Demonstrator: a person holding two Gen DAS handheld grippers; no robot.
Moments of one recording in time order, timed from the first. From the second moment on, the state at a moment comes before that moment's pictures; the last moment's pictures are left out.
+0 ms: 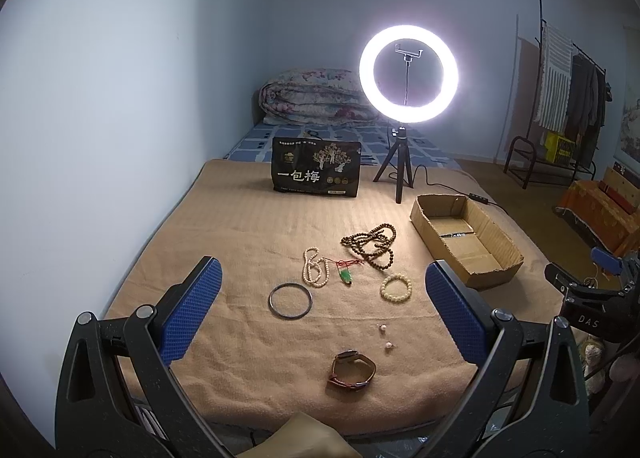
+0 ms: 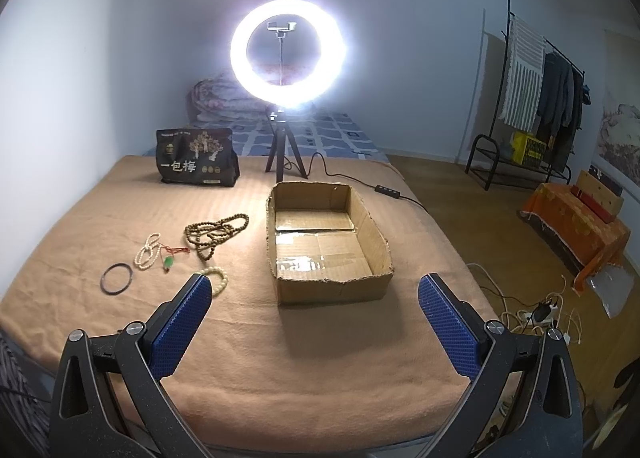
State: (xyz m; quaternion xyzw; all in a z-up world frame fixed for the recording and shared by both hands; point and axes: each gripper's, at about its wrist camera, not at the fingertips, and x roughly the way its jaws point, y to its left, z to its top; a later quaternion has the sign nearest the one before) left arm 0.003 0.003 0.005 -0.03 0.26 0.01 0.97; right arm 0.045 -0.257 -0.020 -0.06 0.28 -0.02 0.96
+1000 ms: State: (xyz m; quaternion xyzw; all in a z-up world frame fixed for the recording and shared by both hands) left arm 0.004 0.001 0.007 -0.03 0.25 0.01 0.97; right arm 0.047 -0.255 -0.024 -0.06 0.28 -0.01 0.96
